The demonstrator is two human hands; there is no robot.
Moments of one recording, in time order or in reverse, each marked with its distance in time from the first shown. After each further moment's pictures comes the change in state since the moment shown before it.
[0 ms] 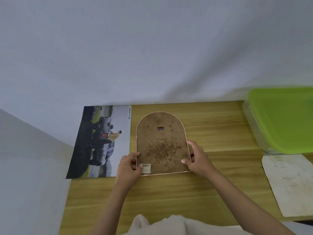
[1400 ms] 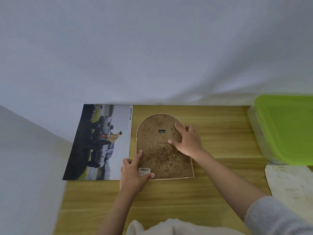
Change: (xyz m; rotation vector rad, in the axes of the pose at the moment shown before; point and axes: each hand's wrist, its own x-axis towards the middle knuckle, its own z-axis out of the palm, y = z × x) left_hand -0.003 0.016 0.015 0.200 -0.016 -0.089; right_hand 0.083 -0.047 0.004 -0.485 0.037 0.025
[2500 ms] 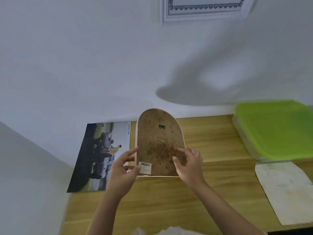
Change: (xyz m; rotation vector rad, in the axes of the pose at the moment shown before) left_hand -0.051 0.051 -0.081 -0.614 -0.016 0.238; right_hand -0.122 -0.016 -0.010 0.607 0.318 0.035
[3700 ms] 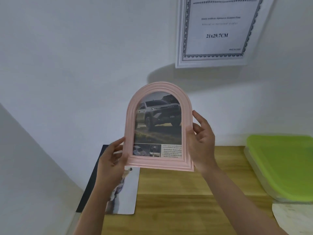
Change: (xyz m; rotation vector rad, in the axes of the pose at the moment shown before) left_hand 0.019 0.061 -0.049 0.048 0.269 0.340; right_hand 0.029 -0.147 -0.059 0.718 0.131 -0.441
